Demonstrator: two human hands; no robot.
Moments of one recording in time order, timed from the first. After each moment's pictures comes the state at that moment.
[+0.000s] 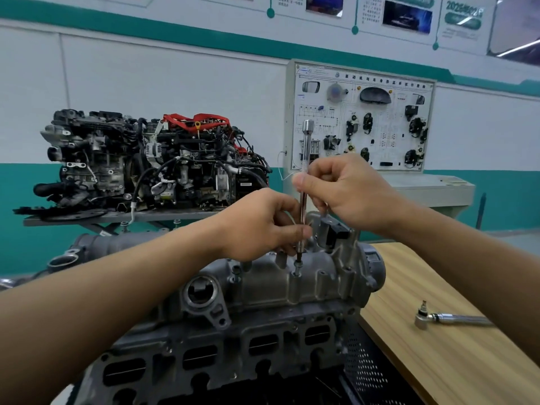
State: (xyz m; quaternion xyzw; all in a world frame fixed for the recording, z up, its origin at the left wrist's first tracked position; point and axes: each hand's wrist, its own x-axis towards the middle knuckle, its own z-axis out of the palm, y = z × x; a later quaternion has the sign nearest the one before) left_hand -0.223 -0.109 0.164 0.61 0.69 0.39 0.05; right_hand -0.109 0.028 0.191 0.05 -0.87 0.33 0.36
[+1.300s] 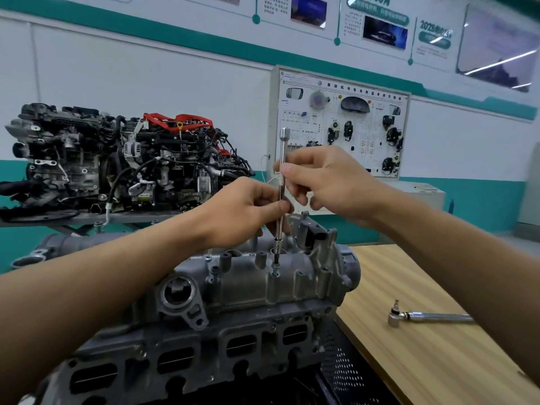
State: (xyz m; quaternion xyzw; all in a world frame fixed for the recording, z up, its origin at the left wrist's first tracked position) left_hand -0.225 -0.105 0.171 0.63 0.65 0.43 0.00; right_hand -0.099 0.022 0.209 0.01 -0.87 0.37 0.33
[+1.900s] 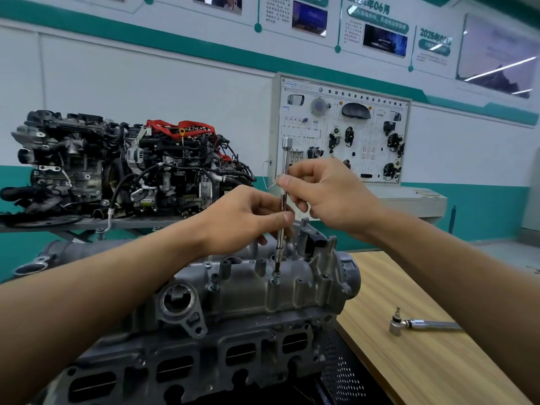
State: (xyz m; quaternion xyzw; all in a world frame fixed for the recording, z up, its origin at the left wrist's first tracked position) left_hand -0.226 -0.105 0.171 0.63 0.62 0.46 0.06; right_hand -0.103 0.027 0.201 0.01 -0.86 0.35 0.36
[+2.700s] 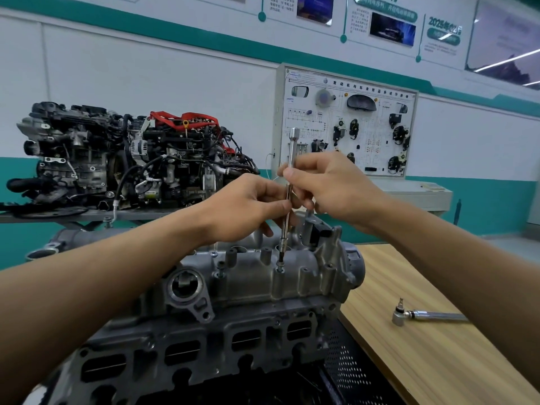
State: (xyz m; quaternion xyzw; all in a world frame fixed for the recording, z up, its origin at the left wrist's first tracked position) left_hand -0.232 -0.104 0.169 0.63 0.62 0.46 0.05; right_hand -0.105 0.026 0.197 0.00 -0.87 0.36 0.34
